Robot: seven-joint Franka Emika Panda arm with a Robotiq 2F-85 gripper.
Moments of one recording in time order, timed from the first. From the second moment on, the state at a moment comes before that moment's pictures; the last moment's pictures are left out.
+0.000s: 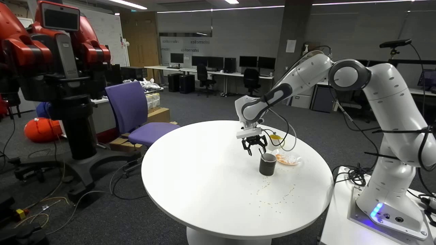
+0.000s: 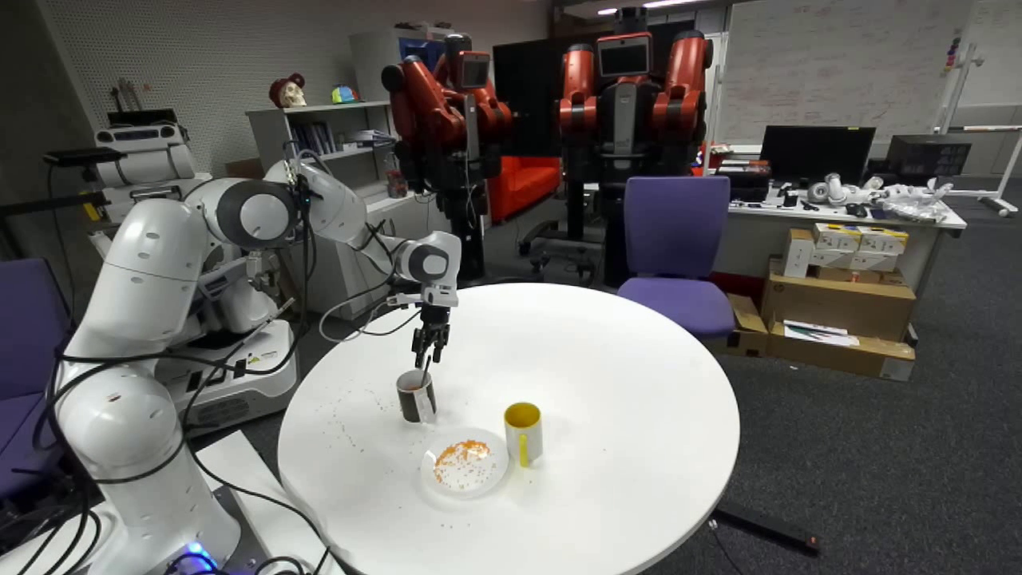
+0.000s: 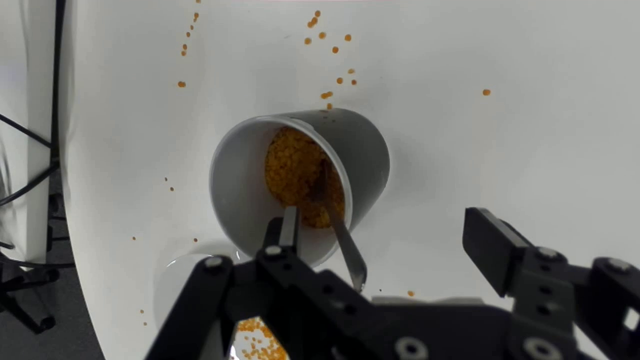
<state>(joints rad) 0.12 0.59 -0.05 -1.73 -0.02 1.93 1.30</state>
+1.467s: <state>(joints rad) 0.10 0.58 -0.06 -1.73 0.06 1.95 1.30</state>
